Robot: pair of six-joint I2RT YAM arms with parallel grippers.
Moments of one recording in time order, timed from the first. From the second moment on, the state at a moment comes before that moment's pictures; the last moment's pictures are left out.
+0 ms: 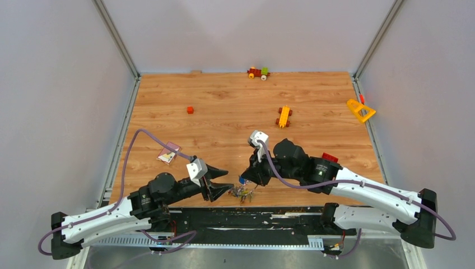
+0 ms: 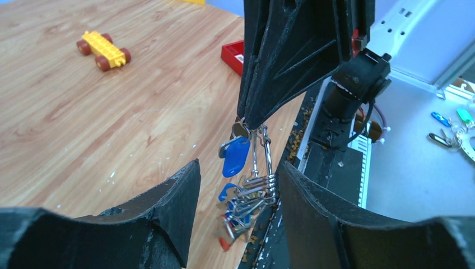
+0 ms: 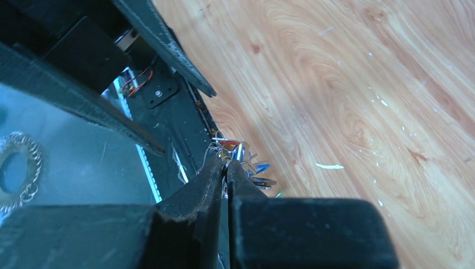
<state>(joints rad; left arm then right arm) -1.18 0.38 0.32 0.06 -0.03 -0.20 1.11 1.00 0.87 -0.33 -0.11 0.32</state>
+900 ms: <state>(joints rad) -1.18 0.48 0.29 0.23 0.23 -0.04 1.14 0.96 0.87 -0.29 -0.34 0.18</state>
